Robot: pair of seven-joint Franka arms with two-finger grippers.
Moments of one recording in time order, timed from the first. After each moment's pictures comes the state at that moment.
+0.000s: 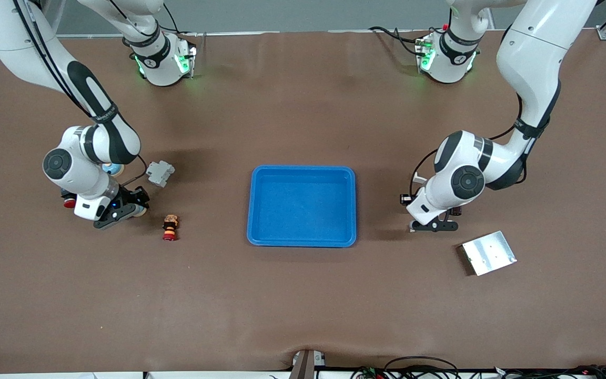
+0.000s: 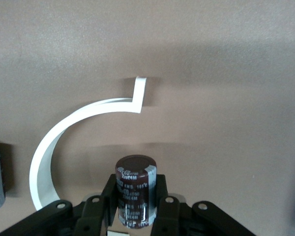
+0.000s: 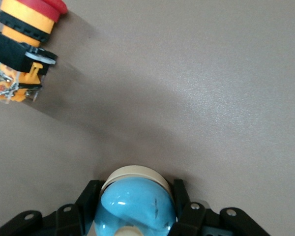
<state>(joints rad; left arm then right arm) 0.03 0.54 -0.36 -1.95 0.15 2.32 -0.38 -0.18 0.45 0.12 -2.23 -0.05 2.70 -0.52</state>
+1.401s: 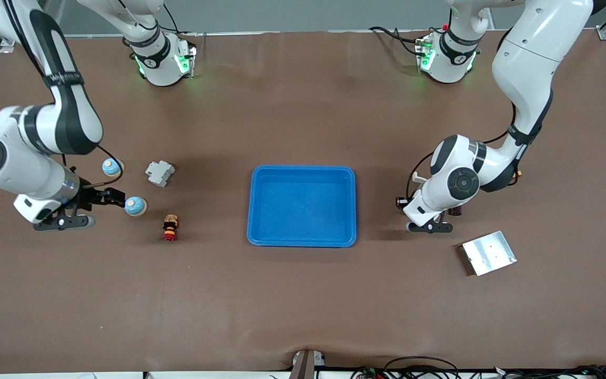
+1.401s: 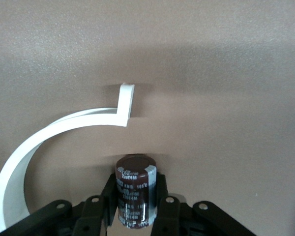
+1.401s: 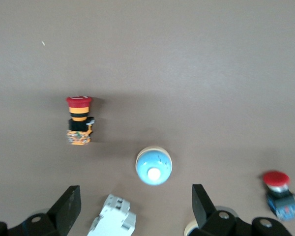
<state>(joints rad) 0.03 0.59 -0.36 -1.97 0.15 2.40 -0.38 -0.16 0.21 0.15 -1.95 -0.03 2.13 -0.05</state>
